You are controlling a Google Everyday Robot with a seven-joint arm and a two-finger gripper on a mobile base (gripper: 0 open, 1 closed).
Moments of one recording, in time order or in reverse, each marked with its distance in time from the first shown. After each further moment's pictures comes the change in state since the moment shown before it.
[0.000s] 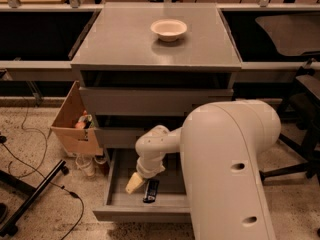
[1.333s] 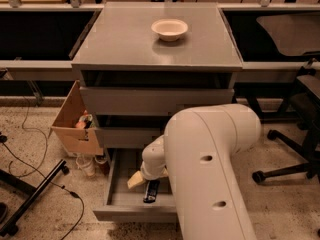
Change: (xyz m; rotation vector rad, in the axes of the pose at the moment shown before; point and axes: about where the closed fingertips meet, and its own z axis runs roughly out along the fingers) arm -0.010 -0.034 0.060 0.007 -0.097 0.313
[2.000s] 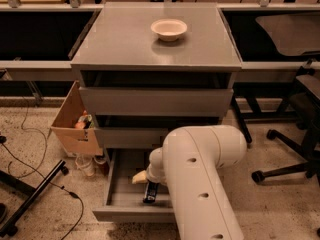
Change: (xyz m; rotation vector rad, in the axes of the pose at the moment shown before) arm -0.008 -0.041 0.092 -0.057 0.028 0.400
